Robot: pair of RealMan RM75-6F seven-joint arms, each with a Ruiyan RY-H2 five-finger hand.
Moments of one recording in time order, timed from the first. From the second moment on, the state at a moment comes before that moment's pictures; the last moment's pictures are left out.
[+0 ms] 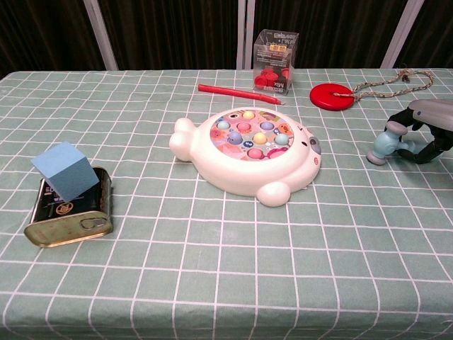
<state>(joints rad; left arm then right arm) -0.04 -1.24 -0.02 -1.47 1.50 1.51 0.05 0.59 -1.47 0.15 -1.25 -1.10 0.82 -0.19</state>
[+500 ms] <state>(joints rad) -0.03 -1.25 -0.01 -1.46 1.50 1.51 0.04 0.58 -1.48 0.14 -1.24 -1.11 0.85 -0.18</state>
